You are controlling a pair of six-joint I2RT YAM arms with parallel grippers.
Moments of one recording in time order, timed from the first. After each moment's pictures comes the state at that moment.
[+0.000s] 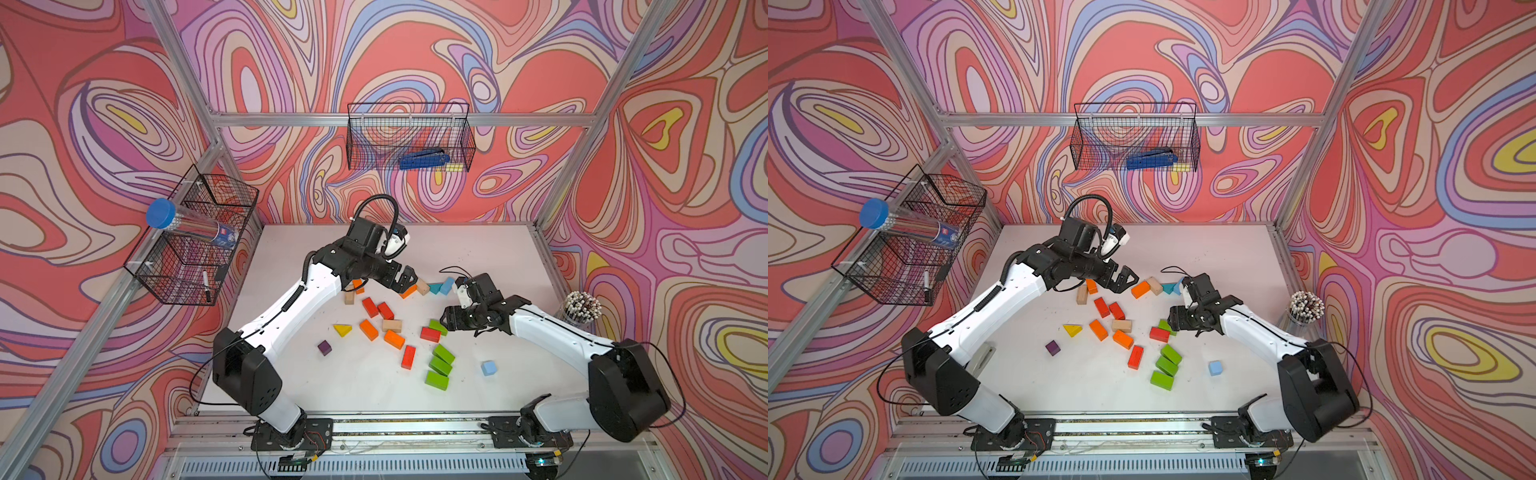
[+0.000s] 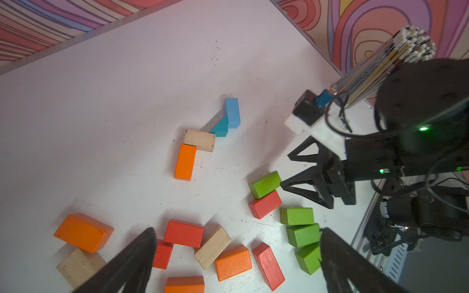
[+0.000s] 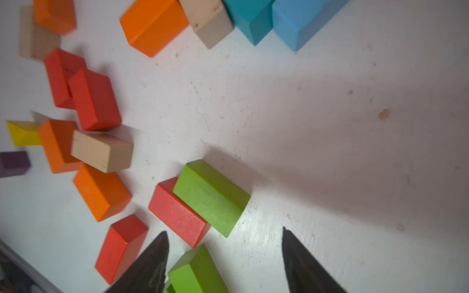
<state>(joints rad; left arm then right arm) -0.55 1.56 1.50 -0.74 0.37 -0.05 0.46 1.43 0.83 -0.50 -0.16 0.34</state>
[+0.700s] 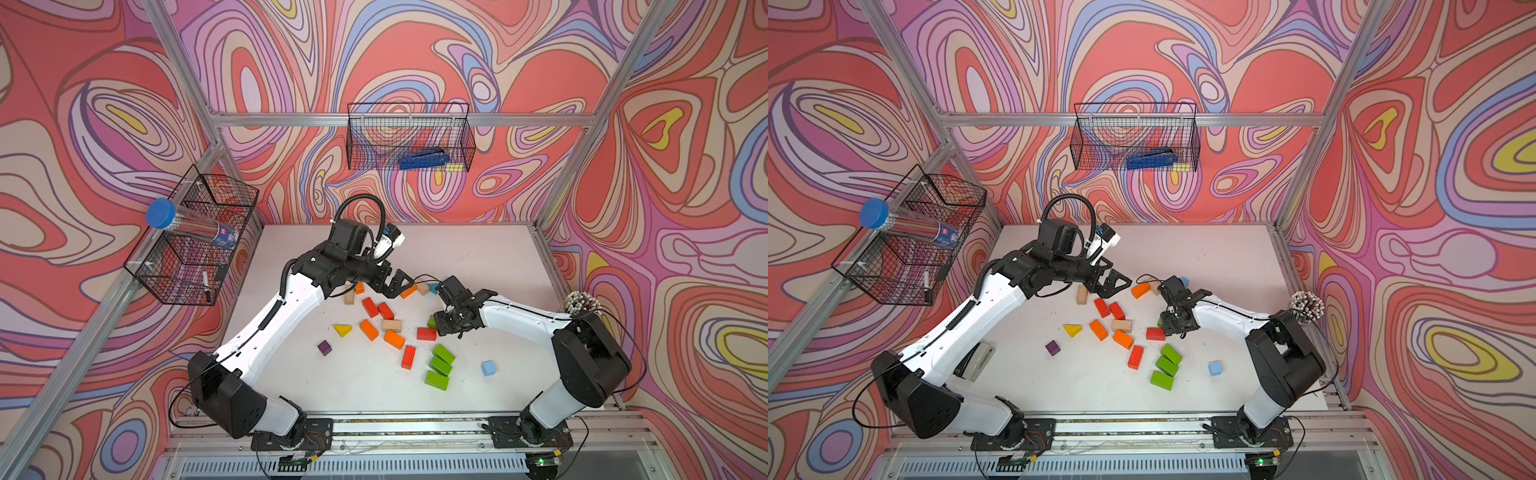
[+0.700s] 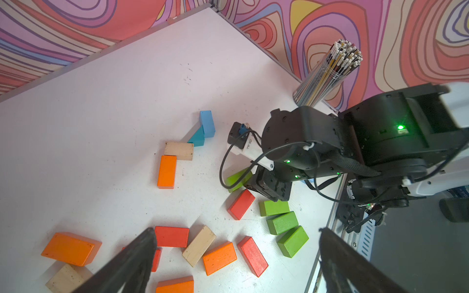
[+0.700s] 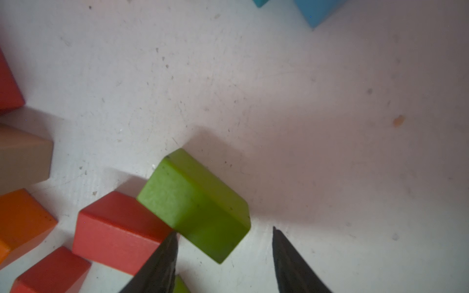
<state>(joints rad) -0.53 1.45 1.47 -0.73 0.49 0.03 0.59 1.64 0.98 -0.59 0.06 0.32</state>
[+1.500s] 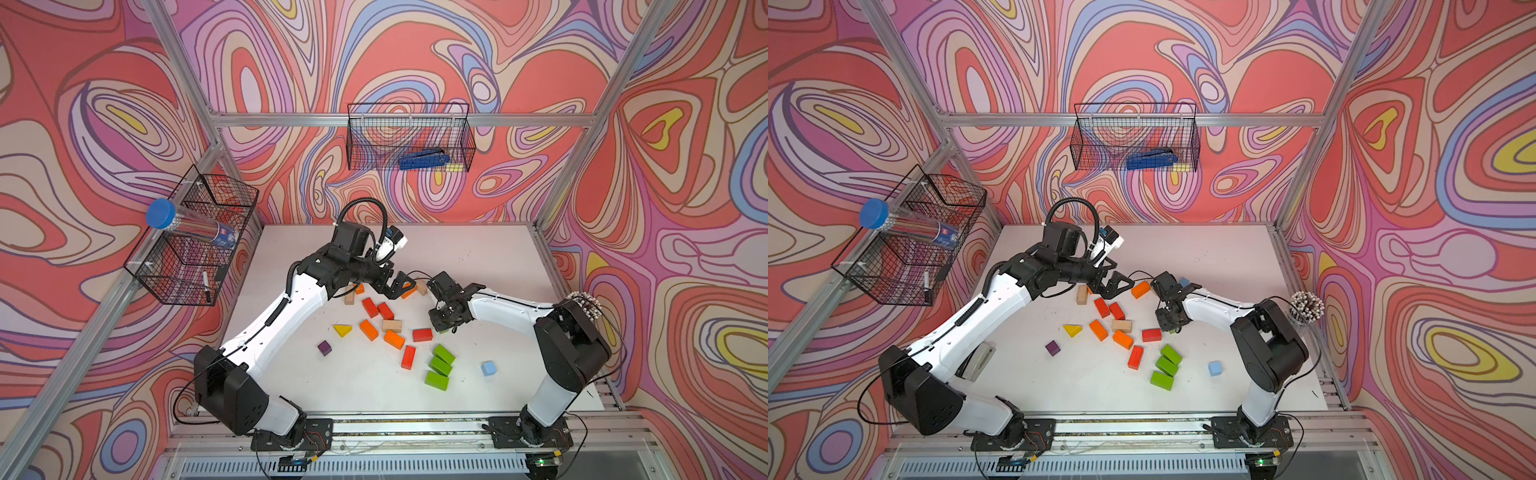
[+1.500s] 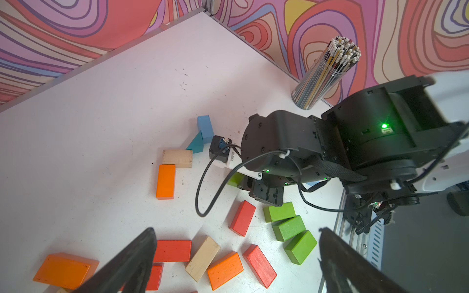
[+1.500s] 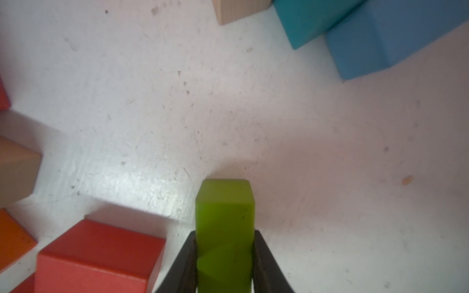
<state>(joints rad) -0.52 1.47 1.42 -0.65 0.52 0.07 0.59 1.73 1.06 -0.61 0.10 0.21</state>
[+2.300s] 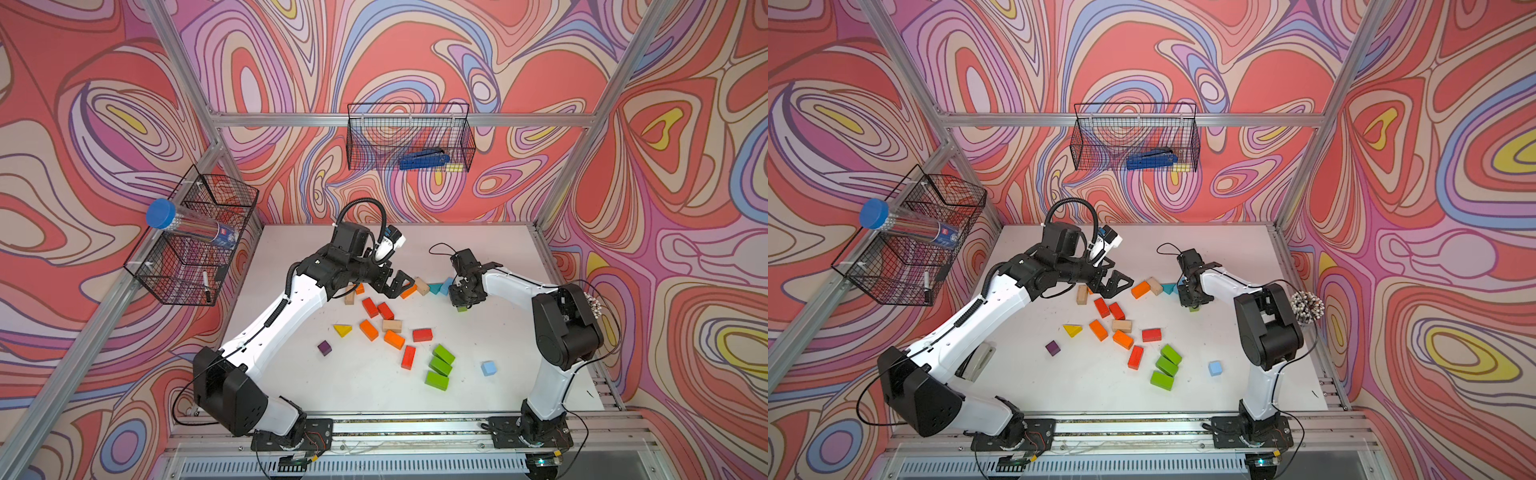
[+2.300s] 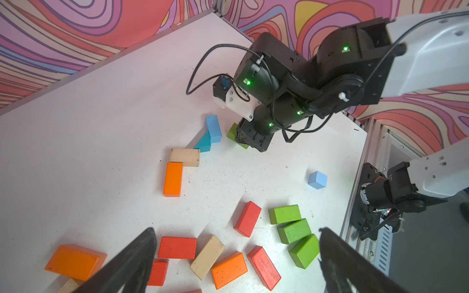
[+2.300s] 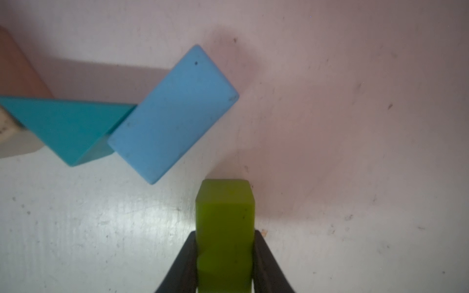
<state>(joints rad) -0.52 1.46 1.41 -0.64 0.48 0.04 0.32 1.88 1.24 -0.64 0.11 0.15</state>
